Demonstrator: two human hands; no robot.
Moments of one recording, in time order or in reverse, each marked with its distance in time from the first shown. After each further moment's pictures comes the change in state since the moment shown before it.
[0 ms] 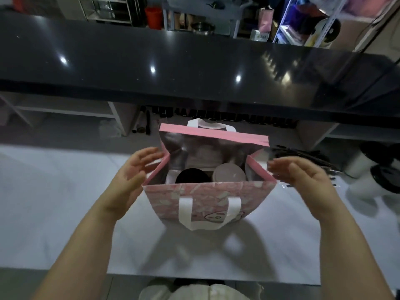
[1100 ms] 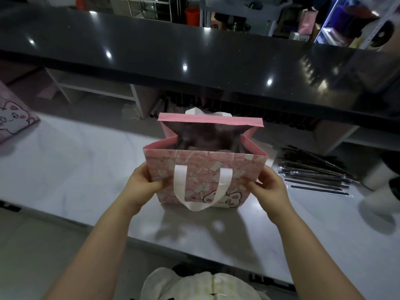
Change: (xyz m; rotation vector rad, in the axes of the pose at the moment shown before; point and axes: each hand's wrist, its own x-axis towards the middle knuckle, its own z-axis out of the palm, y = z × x) left_hand -0.048 -0.038 0.067 0.277 0.432 -0.146; right_hand -0.014 0.051 0.045 0.110 -0.114 0.014
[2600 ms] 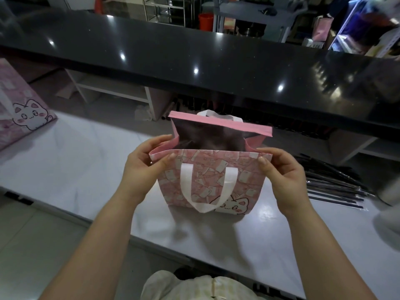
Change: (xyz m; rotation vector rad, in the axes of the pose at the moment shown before) left_hand -0.001 0.044 -0.012 -0.125 0.118 0.289; right_hand 0.021 -0.047 0.014 0.101 0.004 -0.177
